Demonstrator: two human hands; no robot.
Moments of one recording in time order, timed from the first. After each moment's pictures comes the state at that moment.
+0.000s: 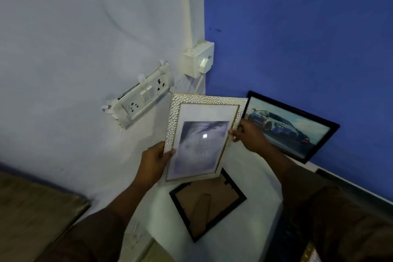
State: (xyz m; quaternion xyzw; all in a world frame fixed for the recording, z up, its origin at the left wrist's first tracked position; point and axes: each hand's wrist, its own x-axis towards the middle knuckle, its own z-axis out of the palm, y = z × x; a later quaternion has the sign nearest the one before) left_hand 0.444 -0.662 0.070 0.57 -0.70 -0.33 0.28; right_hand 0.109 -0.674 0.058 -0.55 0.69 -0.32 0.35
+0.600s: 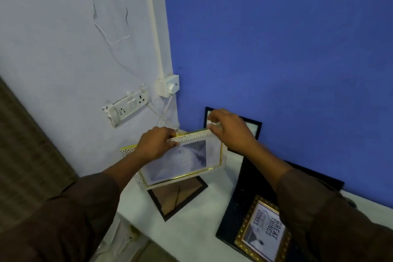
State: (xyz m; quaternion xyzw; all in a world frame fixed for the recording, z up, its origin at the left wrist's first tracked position) left_hand 0.360 -0.507 0.225 0.48 -0.86 -0.06 0.13; right_hand 0.111 -0.429 0.245 -0.71 0.64 -0.30 0.01
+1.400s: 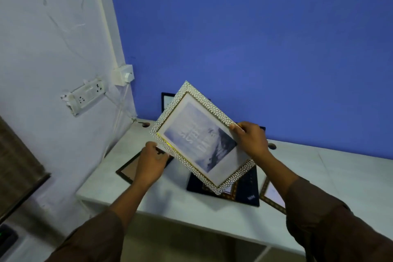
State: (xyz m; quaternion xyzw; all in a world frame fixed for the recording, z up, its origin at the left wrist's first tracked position) left_hand 0.377 -0.335 0.150 0.48 -0.74 -0.41 0.25; right_hand 0.107 -0.179 0.215 -0.38 0.84 -0.39 0.04
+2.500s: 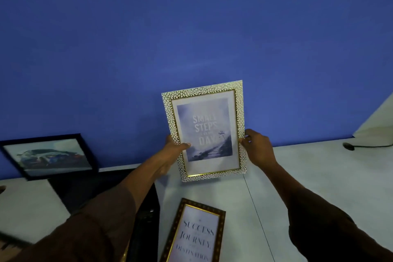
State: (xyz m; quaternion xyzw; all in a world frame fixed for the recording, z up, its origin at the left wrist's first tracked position) left_hand -0.232 -0.242 0.140 0.35 -0.67 -0.66 0.01; right_hand -0.389 -0.001 0.139 -0.21 0.92 -0.32 0.04
